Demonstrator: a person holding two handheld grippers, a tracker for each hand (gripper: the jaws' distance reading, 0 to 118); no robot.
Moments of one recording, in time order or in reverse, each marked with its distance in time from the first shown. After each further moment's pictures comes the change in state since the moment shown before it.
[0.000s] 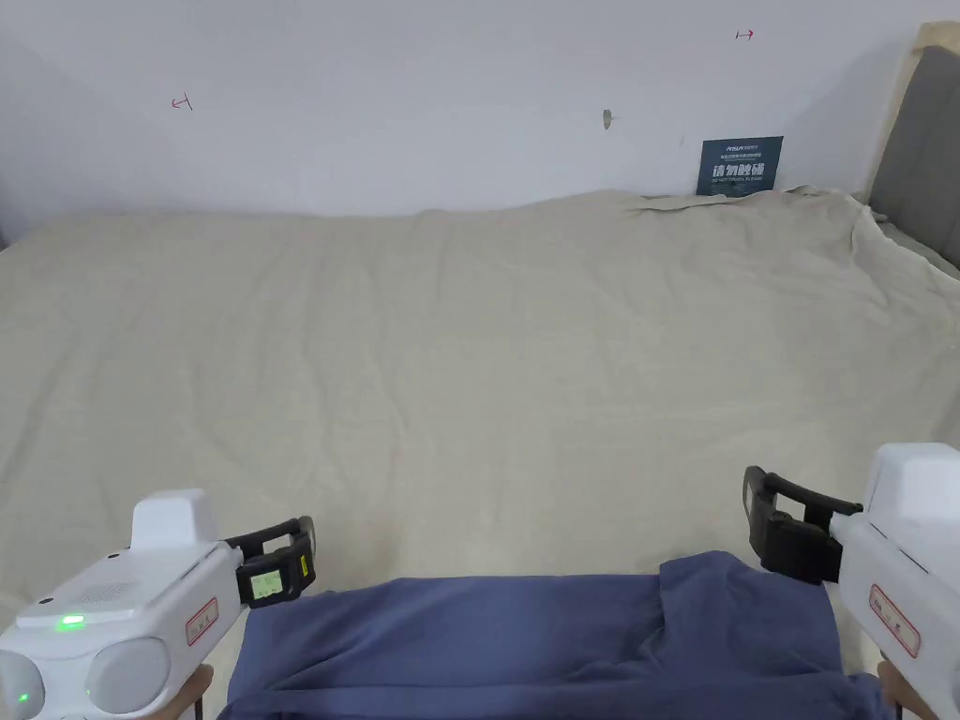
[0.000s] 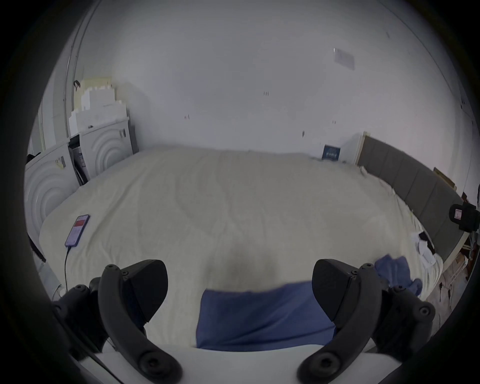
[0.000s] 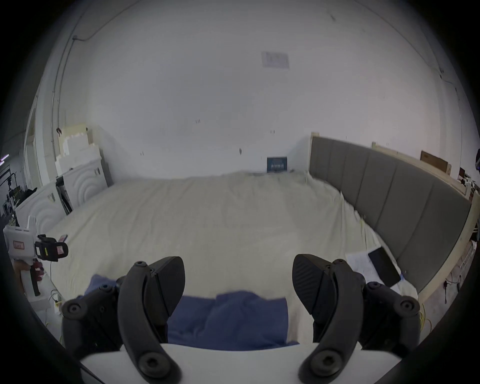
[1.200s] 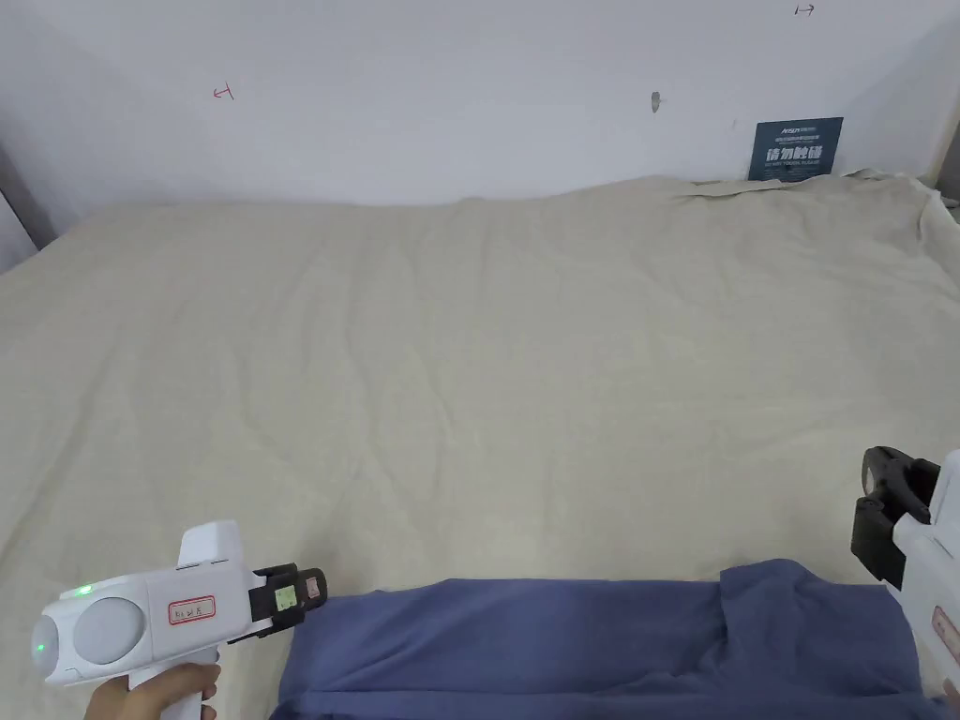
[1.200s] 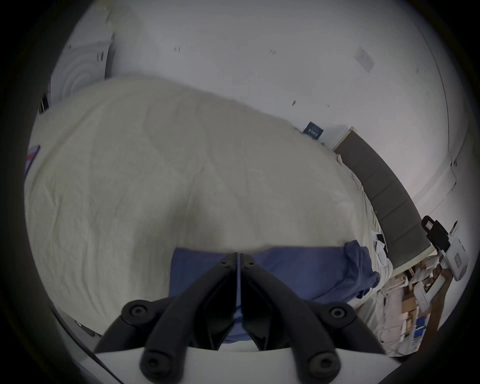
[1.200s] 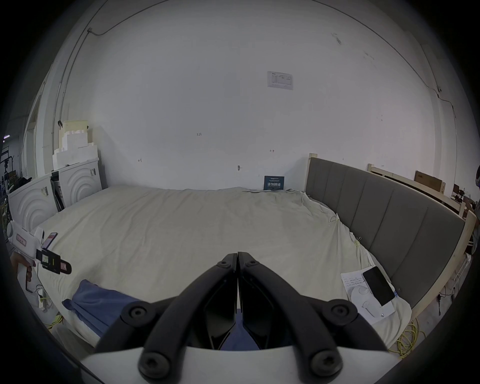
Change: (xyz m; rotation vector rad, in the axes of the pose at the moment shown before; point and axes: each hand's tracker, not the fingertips) left arm -0.095 -0.030 -0.083 -0.398 -0.303 0.259; right arm -0.019 -0.003 -0.010 0.055 -0.040 0.068
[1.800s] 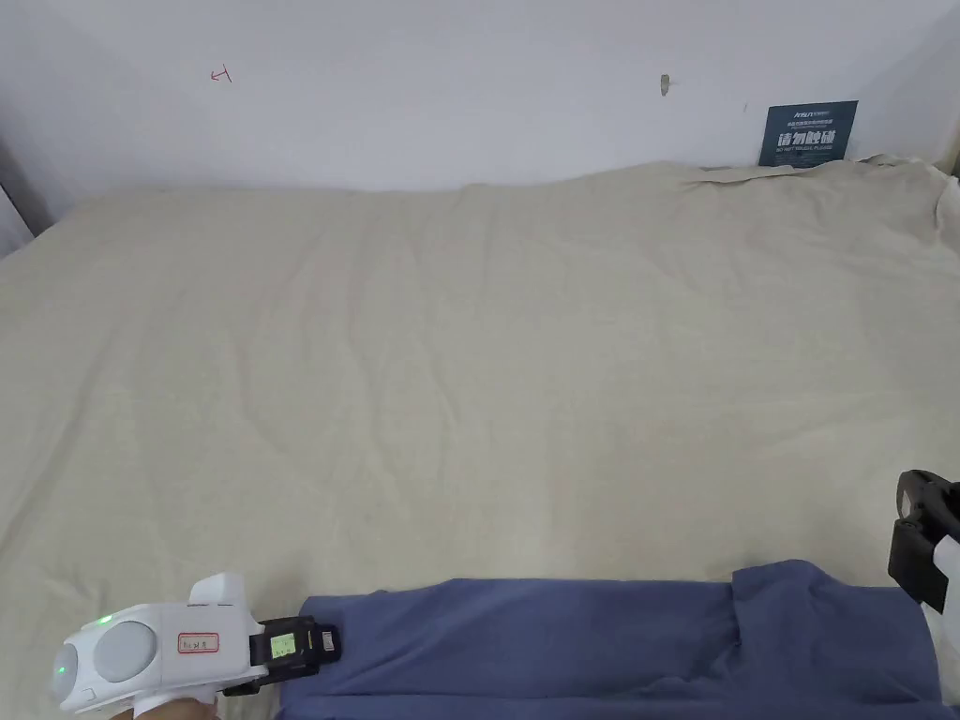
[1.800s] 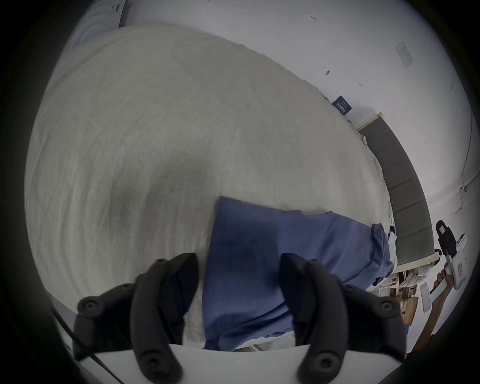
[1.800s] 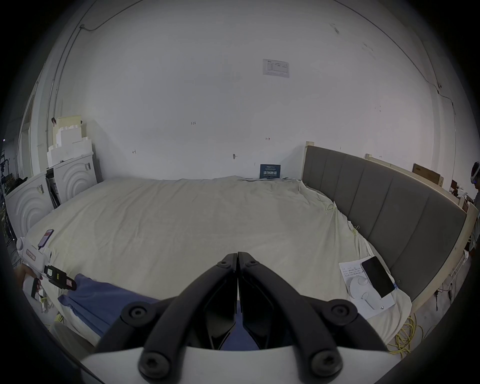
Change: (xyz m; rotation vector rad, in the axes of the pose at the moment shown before) left arm -0.044 -0.025 -0.046 -0.168 0.042 0.087; right arm 0.005 -0.007 -0.009 -0.067 -0.019 -0.011
